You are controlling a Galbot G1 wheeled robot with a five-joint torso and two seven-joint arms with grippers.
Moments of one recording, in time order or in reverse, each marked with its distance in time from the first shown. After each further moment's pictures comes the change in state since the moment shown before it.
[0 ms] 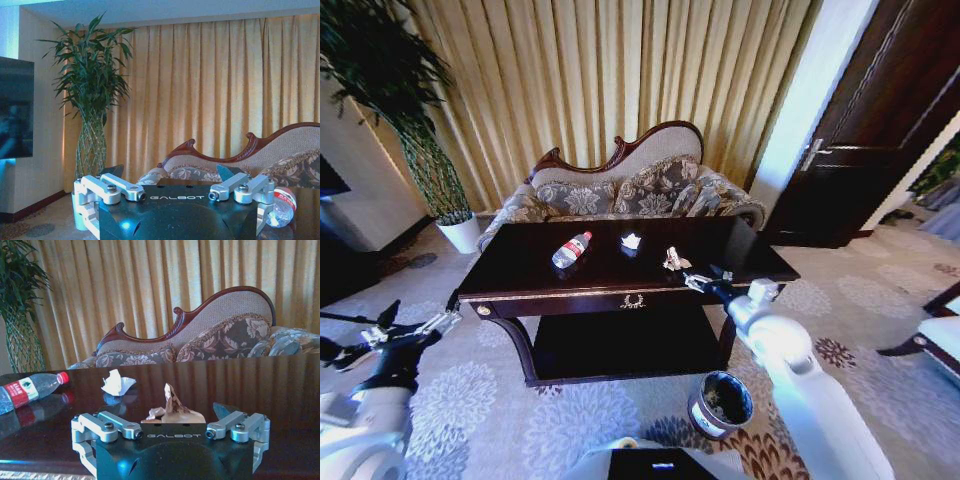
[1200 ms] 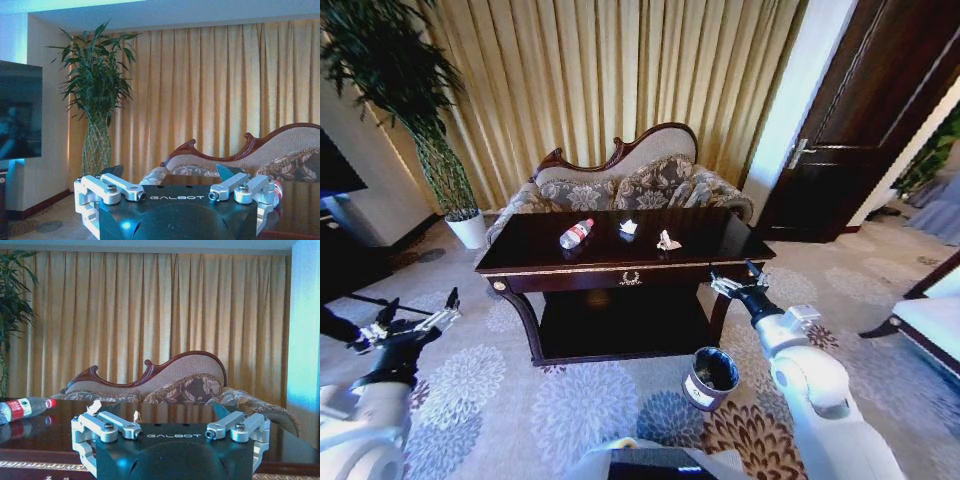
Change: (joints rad) left arm -0.026 0.027 -0.003 0.000 -0.005 0.040 -0.016; right arm -0.324 0.109 0.242 0.203 -0.267 0.243 -0.116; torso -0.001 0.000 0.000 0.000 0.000
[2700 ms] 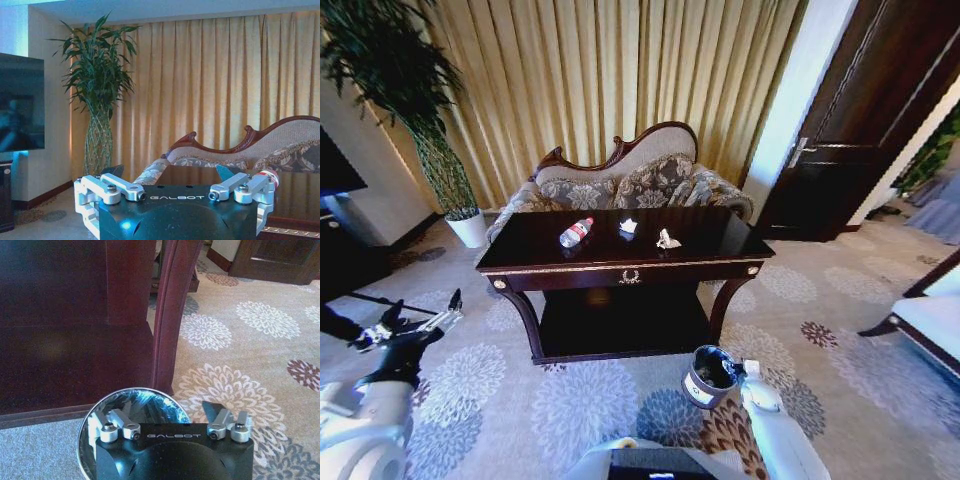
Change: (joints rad) left arm -0.001 -0.005 0.004 0.000 0.003 0.032 -0.005; right arm 0.238 0.078 -0.058 -1.151 -0.243 0.117 0.015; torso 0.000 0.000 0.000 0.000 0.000
